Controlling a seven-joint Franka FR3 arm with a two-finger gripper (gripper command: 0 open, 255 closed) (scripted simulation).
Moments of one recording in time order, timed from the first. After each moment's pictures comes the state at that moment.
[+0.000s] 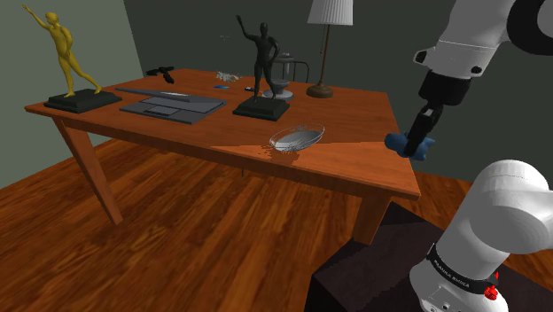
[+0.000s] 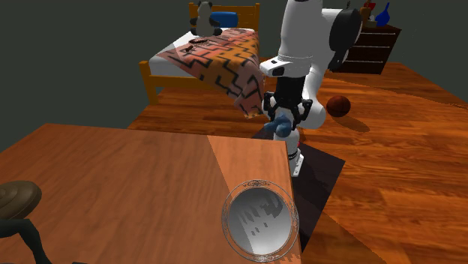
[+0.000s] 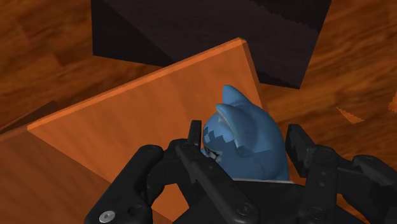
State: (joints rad) arm 0.10 -1.28 0.06 -2.68 0.07 1.46 -0.01
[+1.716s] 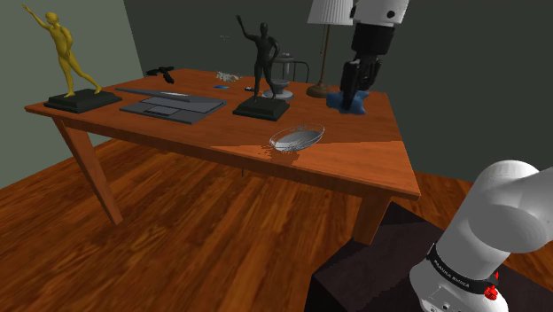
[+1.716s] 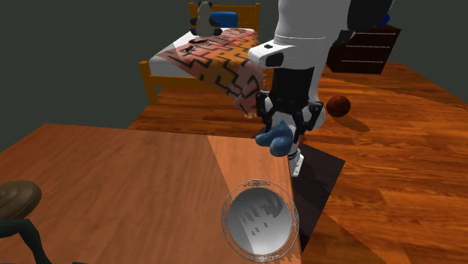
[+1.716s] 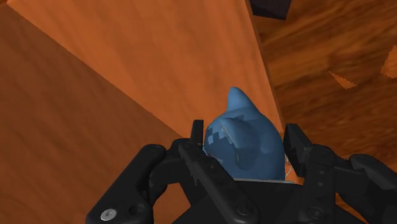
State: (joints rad) arm 0.08 -0.71 0.14 -2.24 0.11 1.59 0.05
